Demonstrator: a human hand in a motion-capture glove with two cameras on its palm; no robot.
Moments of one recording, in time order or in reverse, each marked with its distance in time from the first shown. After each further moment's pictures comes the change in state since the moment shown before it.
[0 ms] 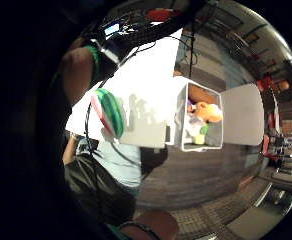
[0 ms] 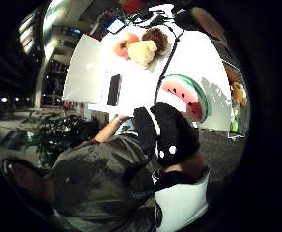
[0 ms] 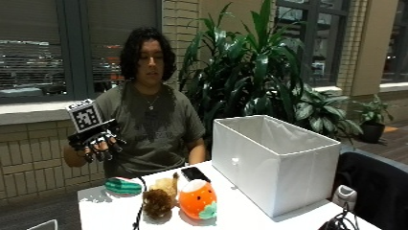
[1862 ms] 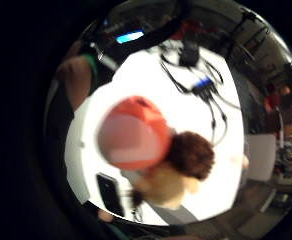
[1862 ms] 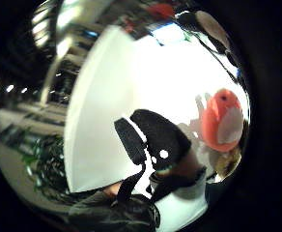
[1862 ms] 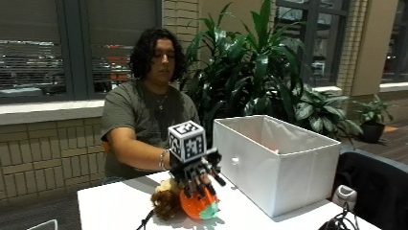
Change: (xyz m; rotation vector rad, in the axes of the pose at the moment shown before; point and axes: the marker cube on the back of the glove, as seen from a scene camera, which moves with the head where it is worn) arm -0.210 -0.286 0.092 0.015 0.069 0.049
